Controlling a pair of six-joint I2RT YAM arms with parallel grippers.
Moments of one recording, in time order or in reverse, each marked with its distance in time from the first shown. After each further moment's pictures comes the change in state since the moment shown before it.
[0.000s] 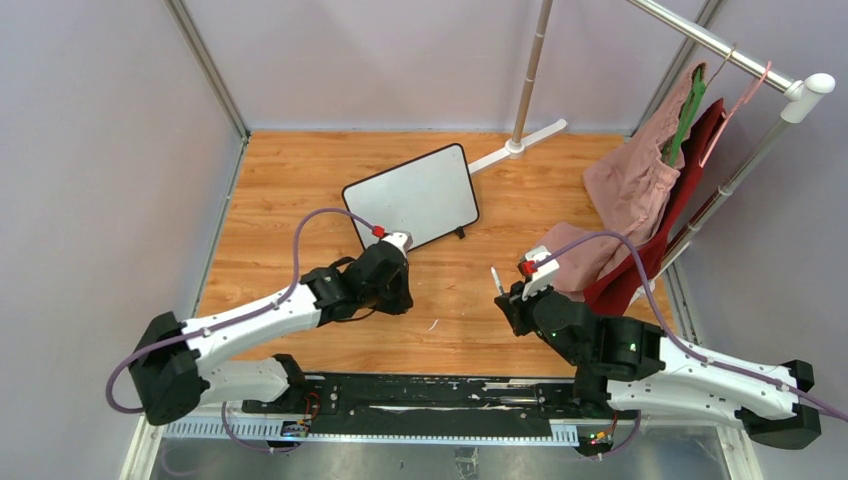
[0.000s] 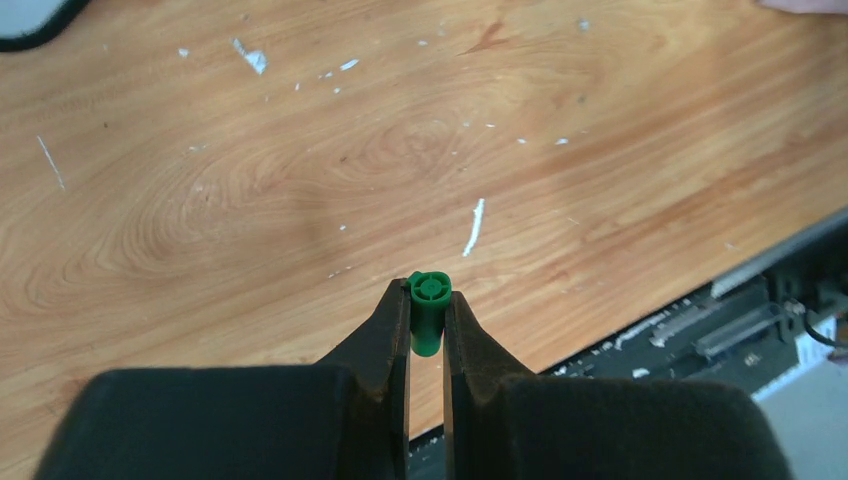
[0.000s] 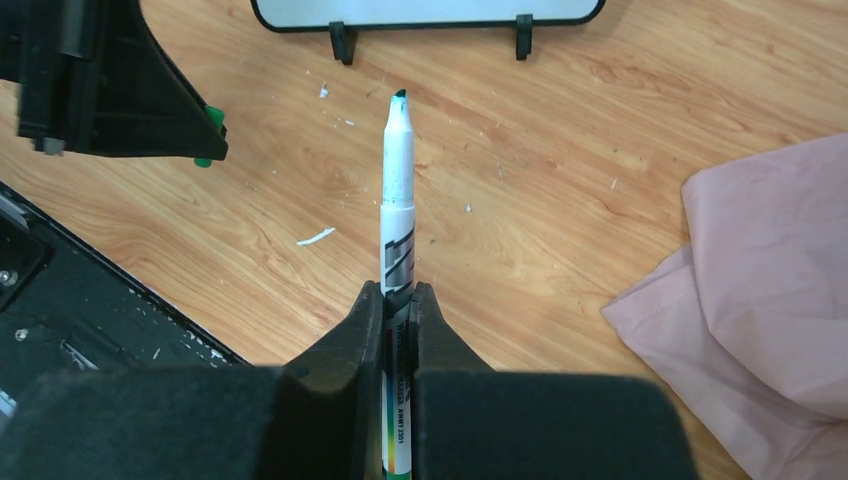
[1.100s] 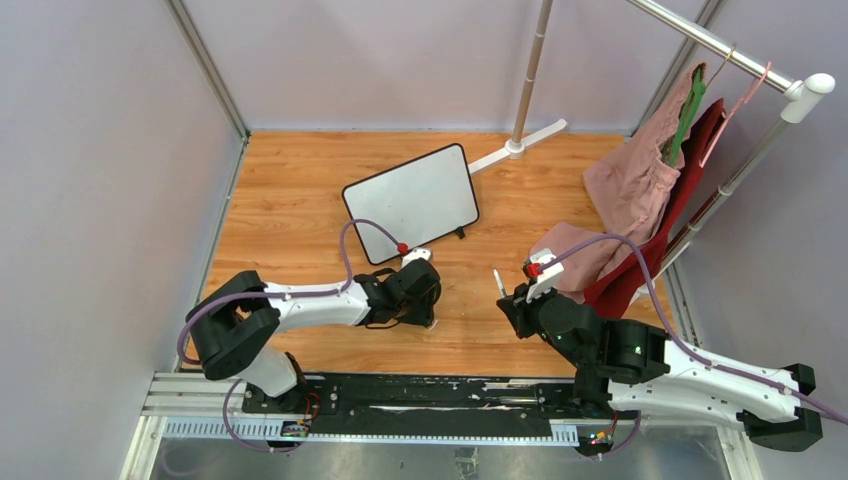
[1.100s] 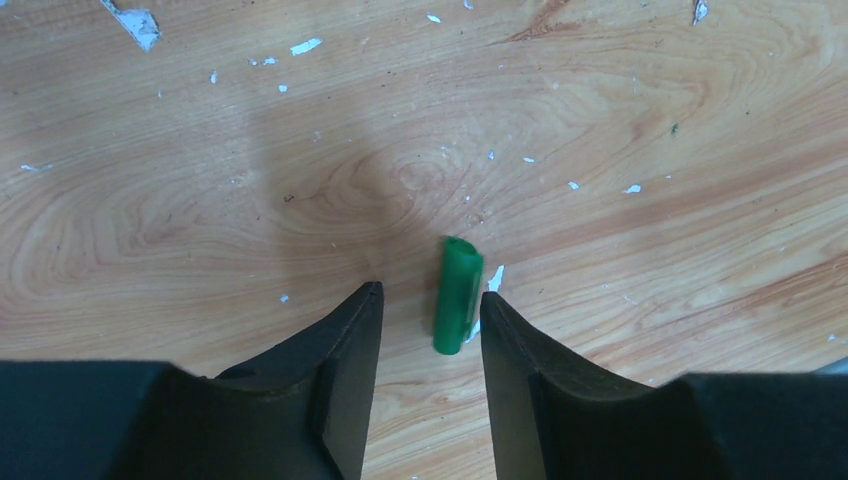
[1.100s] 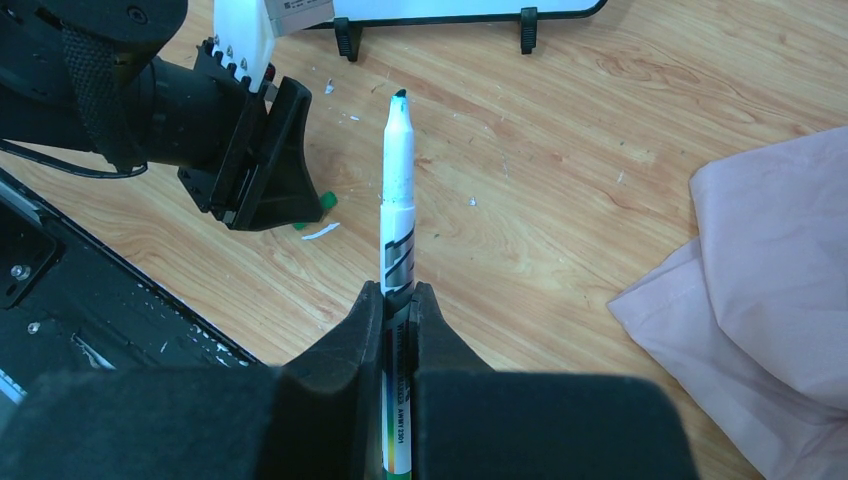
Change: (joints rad) left arm -0.086 0.389 -0.026 0.238 -0.090 -0.150; right arm 0.000 -0.029 -0.029 -0.010 -0.013 0.016
